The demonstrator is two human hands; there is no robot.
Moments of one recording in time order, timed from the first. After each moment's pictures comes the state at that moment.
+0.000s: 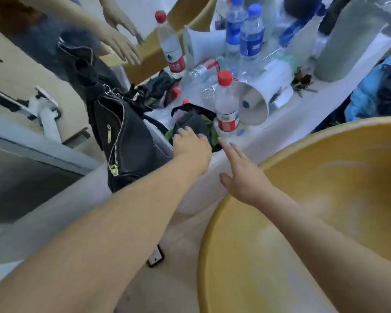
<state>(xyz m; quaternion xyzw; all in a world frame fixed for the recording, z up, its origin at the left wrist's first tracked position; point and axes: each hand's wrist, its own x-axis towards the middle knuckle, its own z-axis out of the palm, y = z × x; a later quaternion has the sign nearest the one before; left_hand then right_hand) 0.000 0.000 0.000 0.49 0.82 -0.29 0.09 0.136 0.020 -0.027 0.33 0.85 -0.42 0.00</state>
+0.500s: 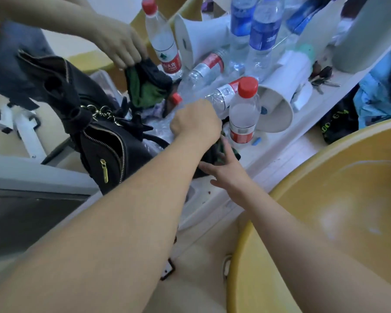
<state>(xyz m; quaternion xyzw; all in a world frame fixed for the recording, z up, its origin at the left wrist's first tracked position) -0.082 0.075 0.016 0.43 0.89 0.00 0.15 0.017 0.043 -0.069 0.43 0.45 -0.76 -0.15</state>
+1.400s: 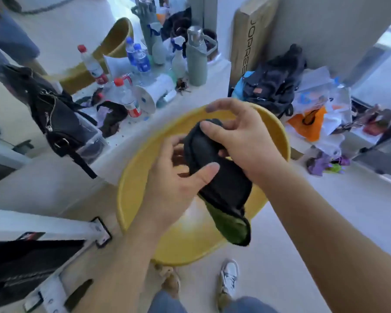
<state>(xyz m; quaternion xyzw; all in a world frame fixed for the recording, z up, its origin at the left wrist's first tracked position) 0.412 -0.189 0.234 0.39 0.68 0.52 0.34 0.515 -0.079 0.247 0.38 0.62 -0.62 -0.29</state>
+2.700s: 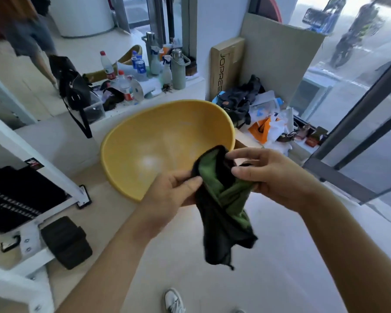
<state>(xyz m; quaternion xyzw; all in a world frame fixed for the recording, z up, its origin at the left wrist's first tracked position) 0.782 -0.448 0.277 0.34 0.57 0.58 0.48 0.947 -0.318 0.317 0.33 0.58 -0.73 -0.12</state>
